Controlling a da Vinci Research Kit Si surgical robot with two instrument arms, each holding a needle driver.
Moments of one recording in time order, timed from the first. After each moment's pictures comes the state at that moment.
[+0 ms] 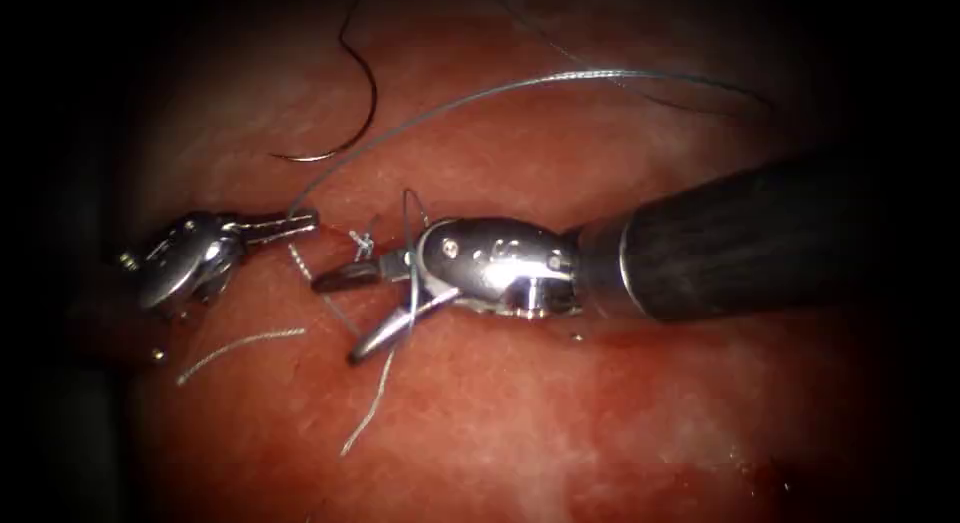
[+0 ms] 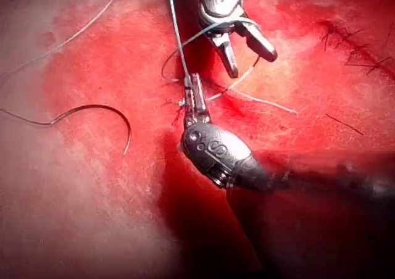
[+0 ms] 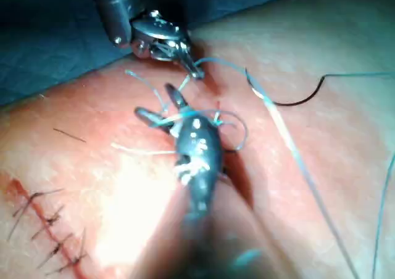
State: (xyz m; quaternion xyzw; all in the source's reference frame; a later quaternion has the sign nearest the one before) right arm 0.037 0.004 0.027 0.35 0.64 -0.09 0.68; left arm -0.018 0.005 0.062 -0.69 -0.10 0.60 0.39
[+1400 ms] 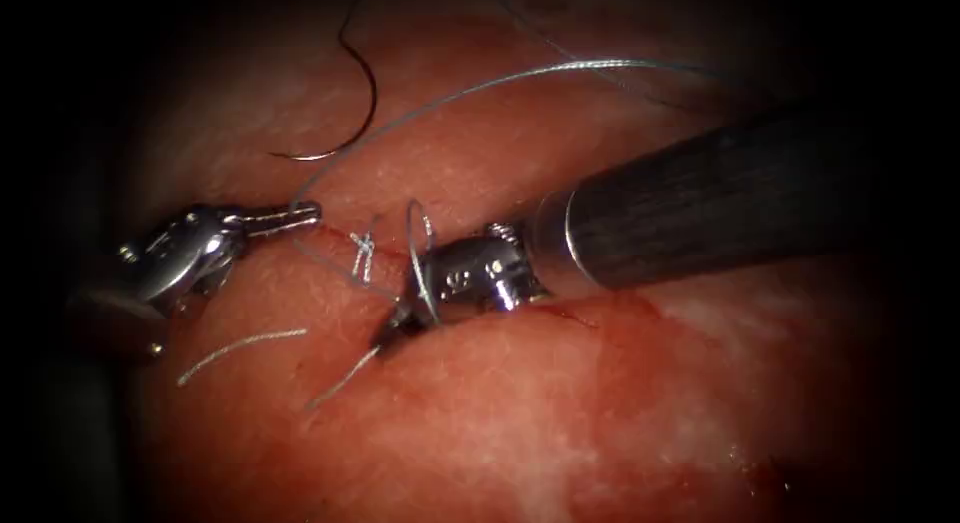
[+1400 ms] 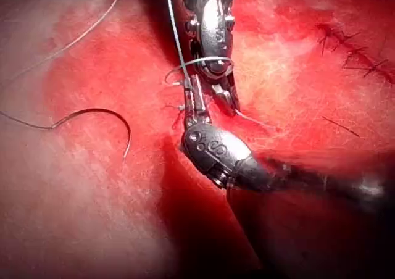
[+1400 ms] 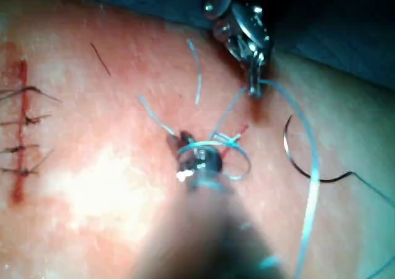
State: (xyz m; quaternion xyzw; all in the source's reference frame) right arm 0.037 0.003 0.035 0.27 0.38 -0.33 0.82; left arm -0.018 0.004 0.061 -0.69 -0.10 0.60 0.38
